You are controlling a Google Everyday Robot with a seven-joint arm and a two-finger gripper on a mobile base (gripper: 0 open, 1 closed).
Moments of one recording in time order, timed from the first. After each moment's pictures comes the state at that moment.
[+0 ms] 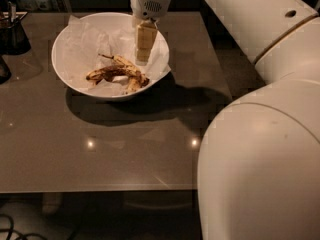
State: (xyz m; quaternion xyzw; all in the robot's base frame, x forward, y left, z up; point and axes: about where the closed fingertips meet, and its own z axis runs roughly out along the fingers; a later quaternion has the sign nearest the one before) arm 0.656 0.040 0.950 -0.74 0.65 0.03 0.17
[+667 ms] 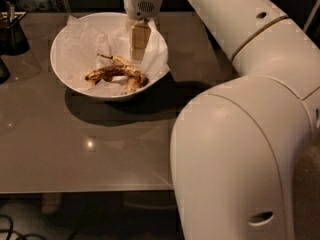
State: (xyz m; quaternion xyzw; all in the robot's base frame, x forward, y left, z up) arm 0.671 0.054 0.940 -0.76 0.63 0.03 0.16
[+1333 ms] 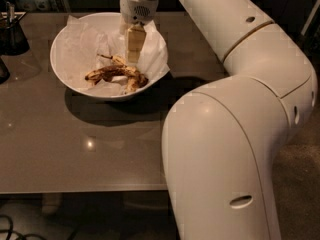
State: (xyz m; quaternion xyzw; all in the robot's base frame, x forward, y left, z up) arm 0.679 0.071 0.927 -0.77 0.61 0.06 0.16
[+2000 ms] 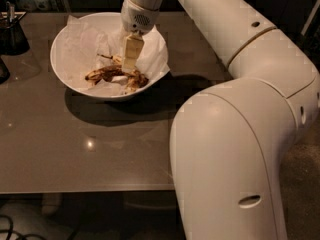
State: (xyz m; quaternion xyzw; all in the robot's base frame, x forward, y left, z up) arm 0.670 0.077 0.907 -0.75 0.63 0.11 0.16
